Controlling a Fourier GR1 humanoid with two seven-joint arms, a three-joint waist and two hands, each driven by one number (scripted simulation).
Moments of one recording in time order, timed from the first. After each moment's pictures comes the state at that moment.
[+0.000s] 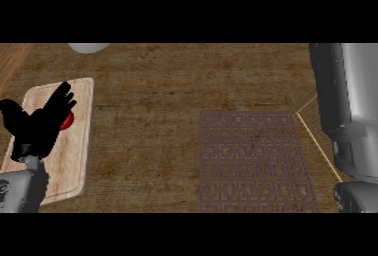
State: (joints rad) left arm -0.22 0.28 0.17 -1.40 0.07 -0.05 0.25; right arm -1.15 -0.20 -0.34 -0.98 1.70 -0.32 1.14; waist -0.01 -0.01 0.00
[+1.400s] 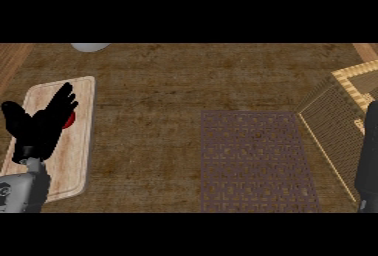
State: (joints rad) left arm -0.20 0.26 0.16 -1.44 0.05 -0.06 0.27; right arm -0.69 -0.20 -0.52 -1.43 1.57 -0.47 1.01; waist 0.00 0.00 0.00
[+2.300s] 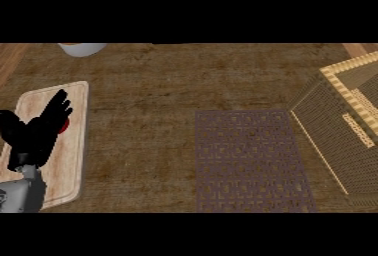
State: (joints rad) left arm -0.16 0.27 0.19 -1.42 0.06 -0.06 0.24; right arm -0.18 -0.01 -0.58 -2.37 1.26 -0.38 1.05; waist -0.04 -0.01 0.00
